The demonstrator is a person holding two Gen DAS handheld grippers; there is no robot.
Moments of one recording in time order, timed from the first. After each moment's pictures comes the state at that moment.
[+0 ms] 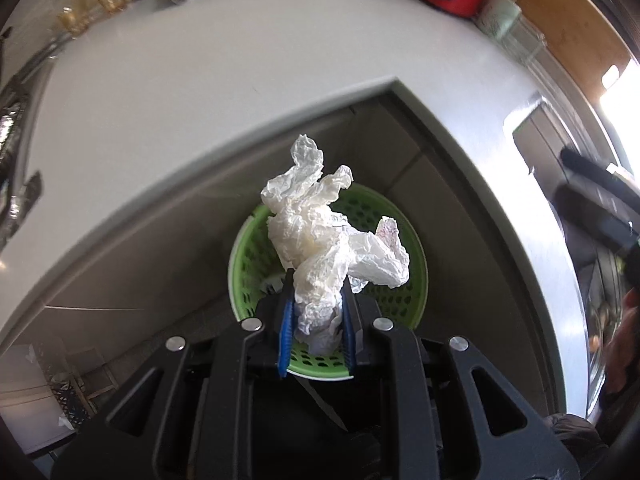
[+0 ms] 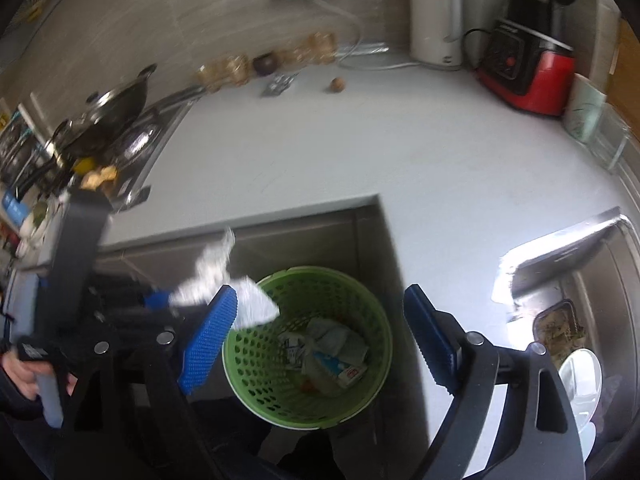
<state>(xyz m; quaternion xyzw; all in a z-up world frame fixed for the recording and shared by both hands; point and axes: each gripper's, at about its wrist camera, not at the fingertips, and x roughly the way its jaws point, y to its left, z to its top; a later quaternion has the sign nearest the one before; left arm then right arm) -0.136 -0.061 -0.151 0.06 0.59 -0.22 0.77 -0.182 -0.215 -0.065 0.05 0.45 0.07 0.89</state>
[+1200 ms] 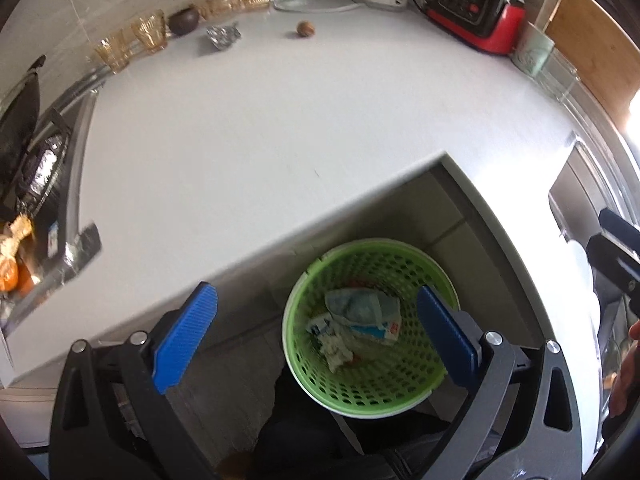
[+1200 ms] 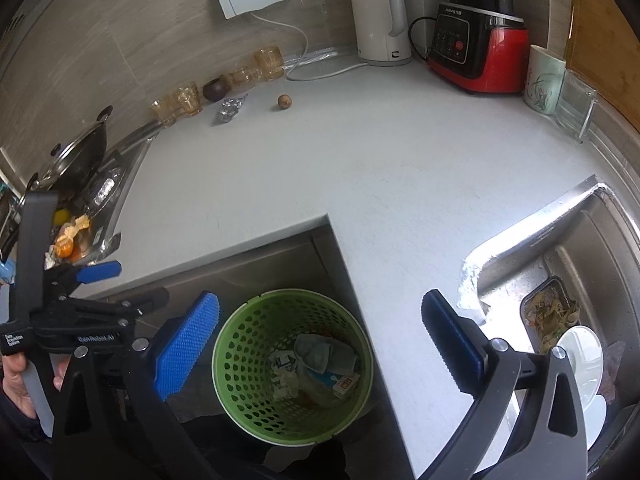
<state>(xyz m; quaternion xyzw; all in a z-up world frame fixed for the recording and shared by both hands) -0.088 -0.045 -0.105 0.09 0.54 -0.15 0.83 -0.156 -0.250 -0.063 0.10 0.45 0.01 0.89</state>
